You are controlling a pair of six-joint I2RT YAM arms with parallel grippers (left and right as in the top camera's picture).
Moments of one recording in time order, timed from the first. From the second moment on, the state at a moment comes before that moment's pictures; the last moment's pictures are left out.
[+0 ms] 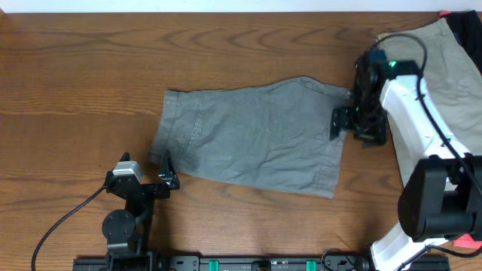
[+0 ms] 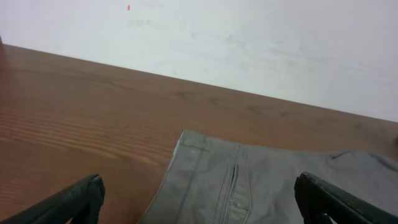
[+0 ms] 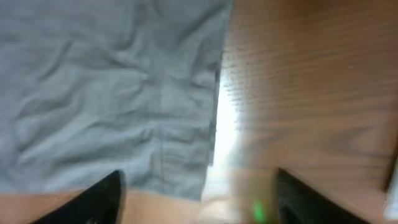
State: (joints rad) left arm 0.06 0.01 0.02 -0.11 0.10 -0.22; right arm 0.07 1.83 1.39 -1.25 -0.11 0.29
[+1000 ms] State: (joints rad) left arm 0.06 0.01 0.02 -0.11 0.10 -0.22; right arm 0.10 1.80 1.02 -0.79 -0.21 0.40
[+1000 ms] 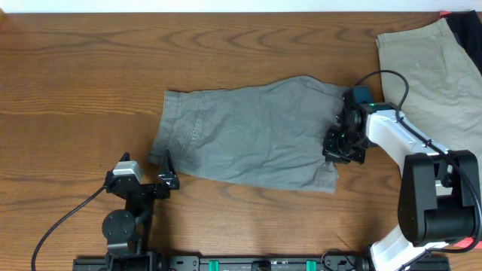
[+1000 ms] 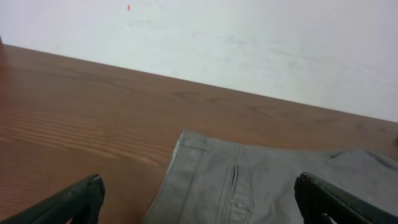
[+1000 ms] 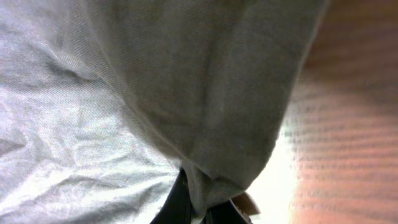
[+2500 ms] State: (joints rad) left arm 0.06 0.01 0.02 -0.11 0.10 -0.22; right arm -0.21 1.82 1.64 -1.17 0.23 0.33
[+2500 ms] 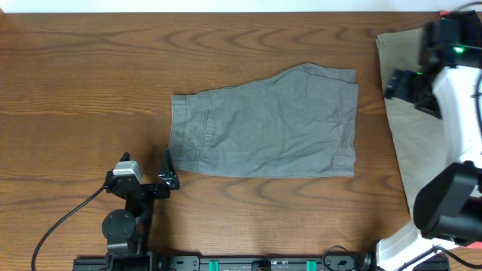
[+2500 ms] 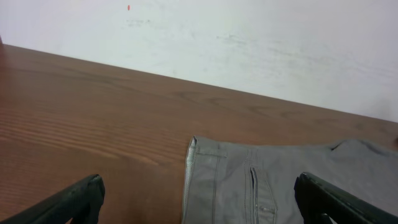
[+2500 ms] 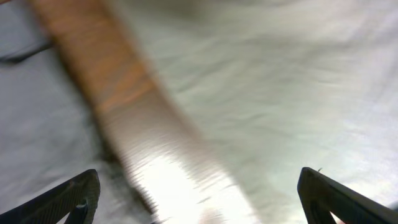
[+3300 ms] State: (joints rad) left arm 0.06 0.01 0.02 -0.11 0.10 -0.23; right arm -0.30 1.82 1.64 -1.20 0.16 0.33
